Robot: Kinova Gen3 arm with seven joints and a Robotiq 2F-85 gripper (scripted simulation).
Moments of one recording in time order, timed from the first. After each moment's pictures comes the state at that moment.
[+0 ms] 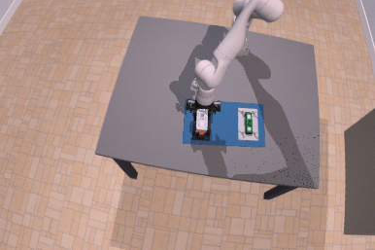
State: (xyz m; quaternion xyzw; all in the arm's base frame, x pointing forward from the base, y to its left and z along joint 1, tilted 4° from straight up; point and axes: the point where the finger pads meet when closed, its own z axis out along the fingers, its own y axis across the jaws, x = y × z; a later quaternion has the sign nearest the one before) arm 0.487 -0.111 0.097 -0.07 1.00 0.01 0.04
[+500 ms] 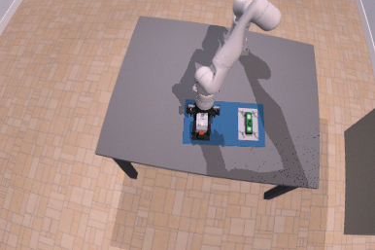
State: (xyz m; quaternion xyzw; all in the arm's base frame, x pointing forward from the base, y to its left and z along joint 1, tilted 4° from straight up) arm 0.489 -0.109 0.054 -0.07 1.00 0.01 0.04
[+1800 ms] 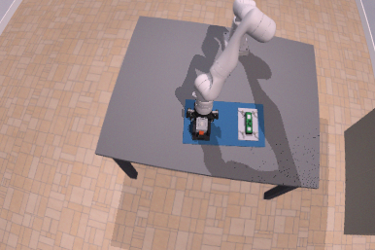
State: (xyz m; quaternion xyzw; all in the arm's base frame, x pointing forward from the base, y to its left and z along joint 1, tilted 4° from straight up) arm 0.487 -0.108 -0.002 -0.07 1.00 0.01 0.03
